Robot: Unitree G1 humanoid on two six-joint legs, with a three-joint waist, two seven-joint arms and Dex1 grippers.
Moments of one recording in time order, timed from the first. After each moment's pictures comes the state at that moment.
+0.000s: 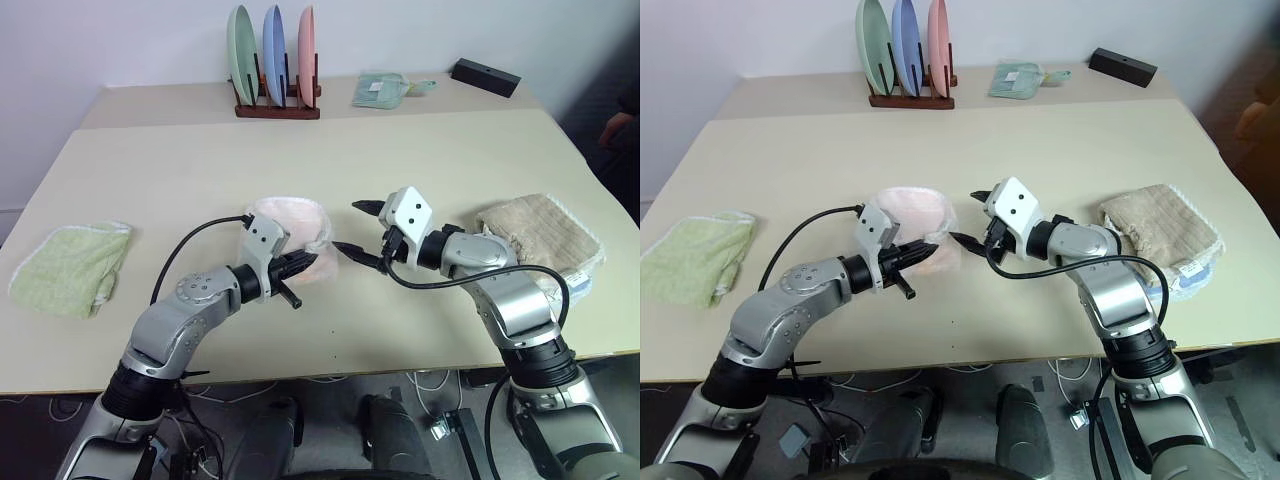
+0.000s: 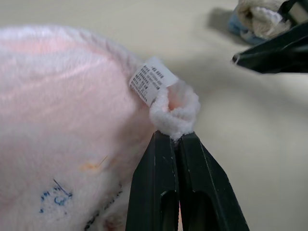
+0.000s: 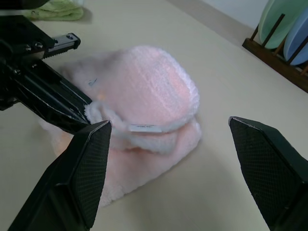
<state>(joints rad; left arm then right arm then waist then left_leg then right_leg) -0.33 0.48 -0.18 -0.32 -0.55 0.68 -0.47 -0.48 -0.49 0.17 -0.22 0.20 0.42 0.75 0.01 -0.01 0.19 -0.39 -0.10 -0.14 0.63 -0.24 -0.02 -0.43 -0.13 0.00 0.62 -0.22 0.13</state>
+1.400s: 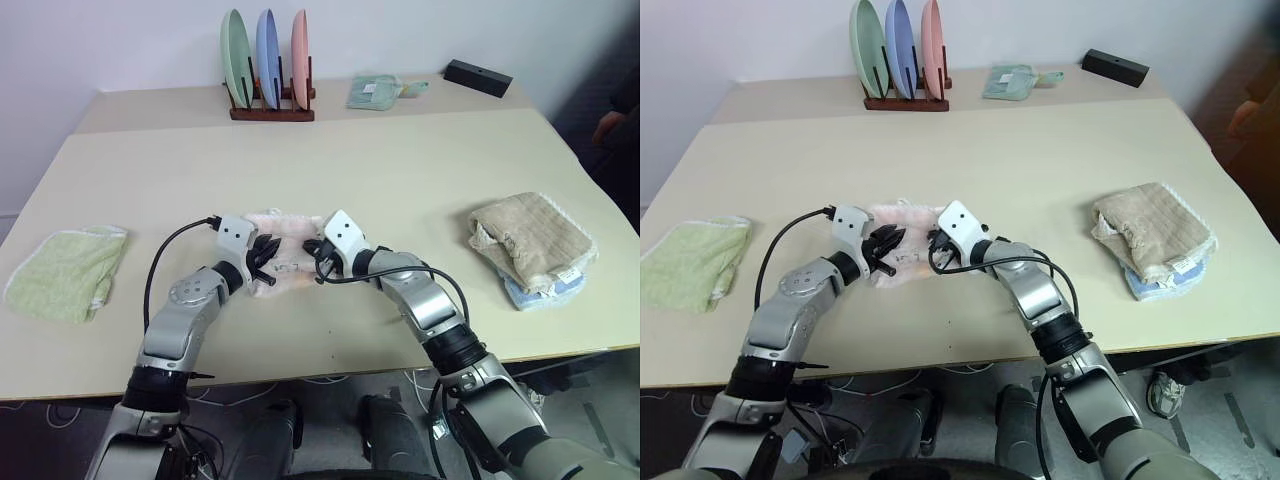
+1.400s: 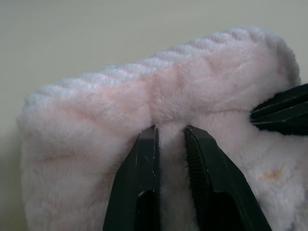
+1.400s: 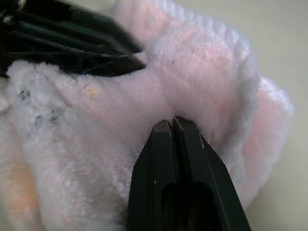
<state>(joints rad) -0.27 0.33 -0.02 -0.09 -0.32 0.45 -0.39 -0.56 -0.20 0.30 0.17 0.05 0.38 0.59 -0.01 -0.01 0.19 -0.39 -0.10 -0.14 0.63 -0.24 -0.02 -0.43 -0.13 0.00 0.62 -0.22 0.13</state>
